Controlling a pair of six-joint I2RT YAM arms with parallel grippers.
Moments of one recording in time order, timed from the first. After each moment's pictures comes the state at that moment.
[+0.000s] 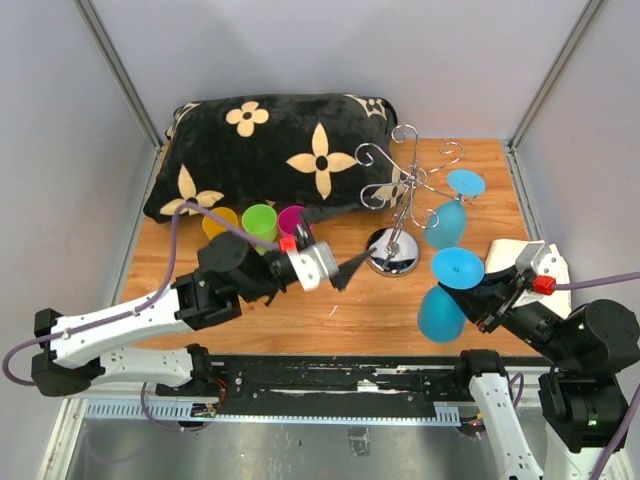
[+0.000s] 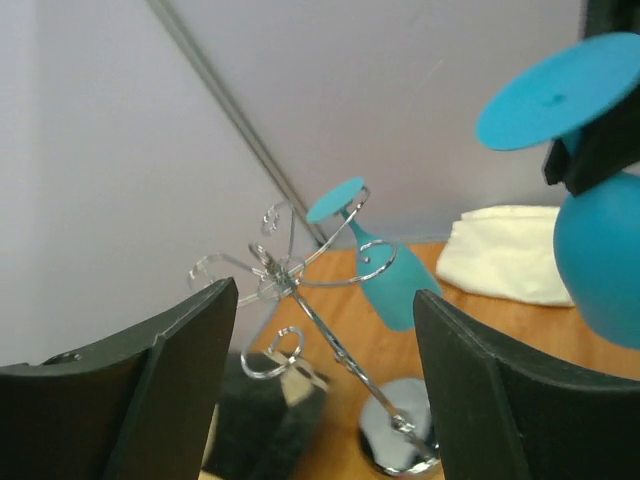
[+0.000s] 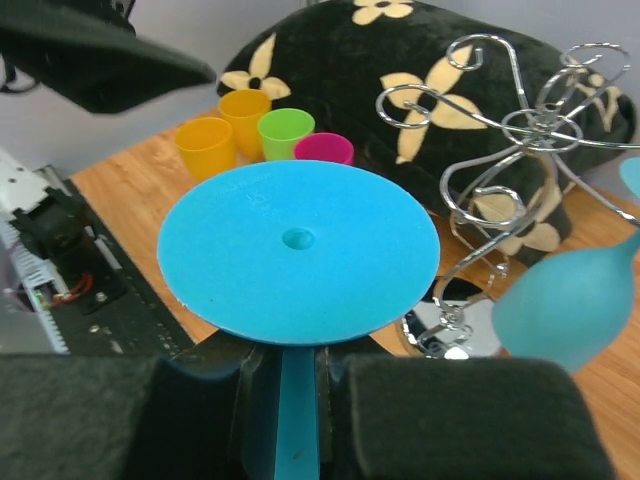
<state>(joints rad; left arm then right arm) -1.18 1.03 1.11 0.16 -0.06 0.43 0.02 0.37 1.16 -0.81 -0.80 0.00</state>
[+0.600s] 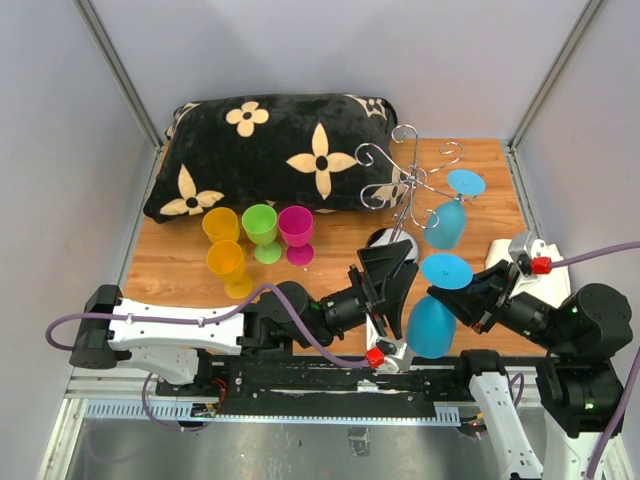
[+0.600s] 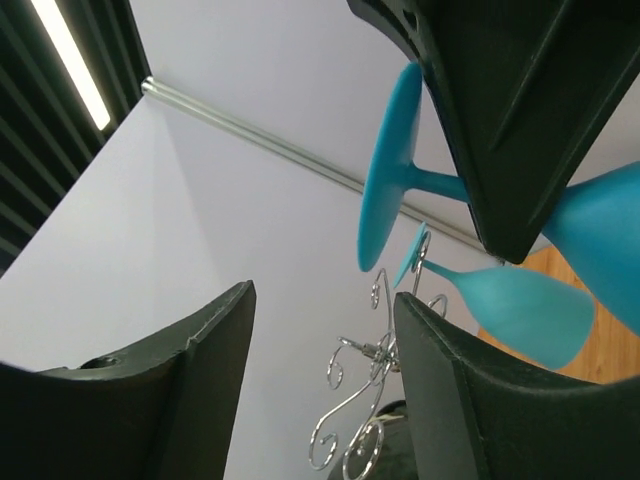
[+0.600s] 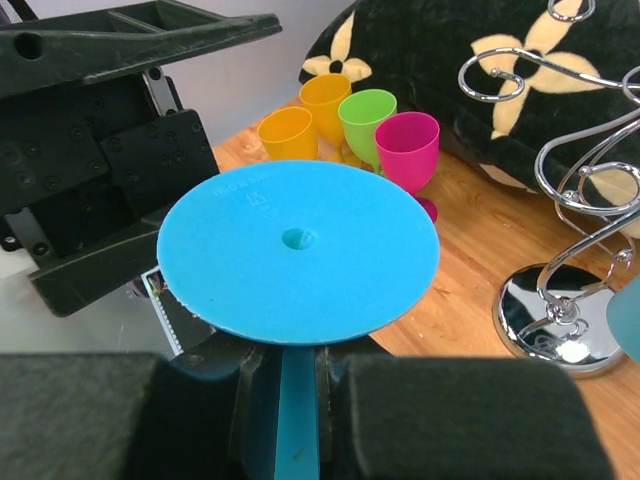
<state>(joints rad) -1.52 1.28 1.03 0.58 -0.29 1.33 0.02 0.41 1.16 -0.79 -0.96 0.20</state>
